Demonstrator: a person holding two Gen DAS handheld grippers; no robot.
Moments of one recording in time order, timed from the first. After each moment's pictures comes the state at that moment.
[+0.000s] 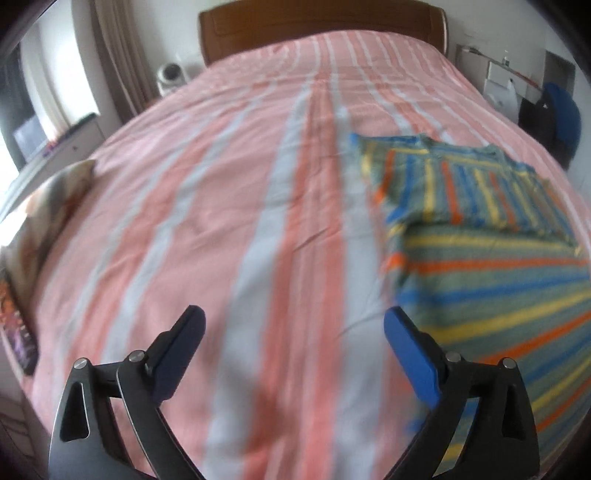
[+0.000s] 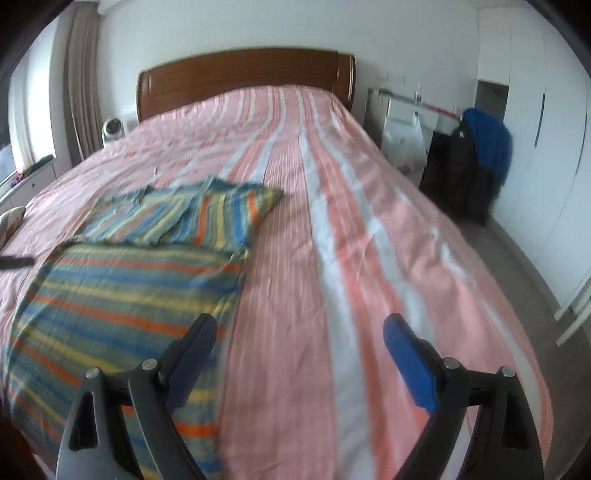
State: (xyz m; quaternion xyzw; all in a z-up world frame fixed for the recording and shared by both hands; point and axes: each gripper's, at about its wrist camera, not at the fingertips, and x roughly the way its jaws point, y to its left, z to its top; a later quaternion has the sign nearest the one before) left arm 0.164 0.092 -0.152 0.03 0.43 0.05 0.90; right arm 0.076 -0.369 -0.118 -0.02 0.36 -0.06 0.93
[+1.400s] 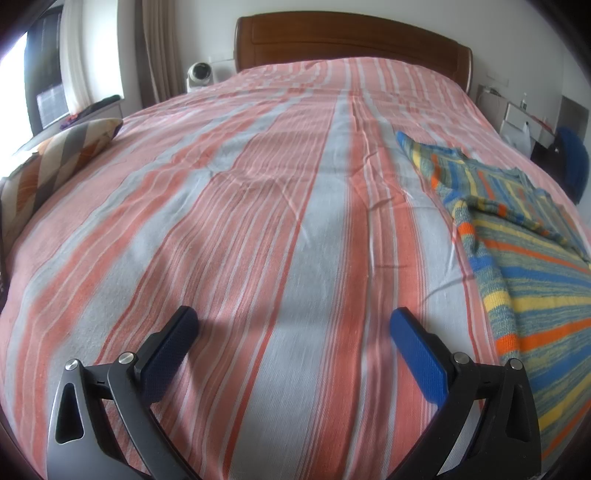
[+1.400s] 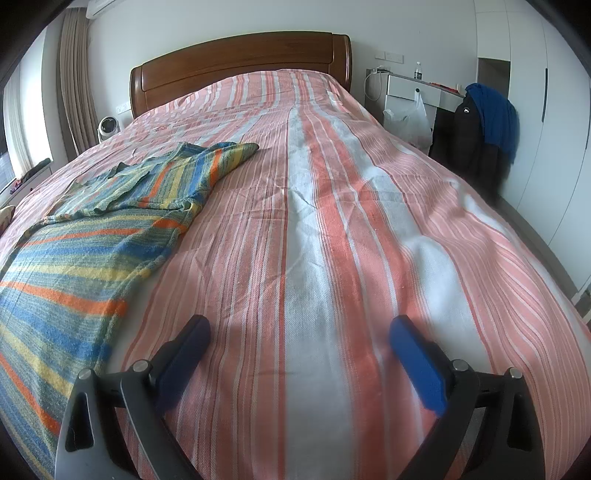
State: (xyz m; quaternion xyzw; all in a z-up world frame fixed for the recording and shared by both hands) left arm 0.145 0.133 -0.200 -0.04 0.39 0.06 0.92; right arm 0.103 -0.406 -0.197 0.01 0.39 -0.05 0.92
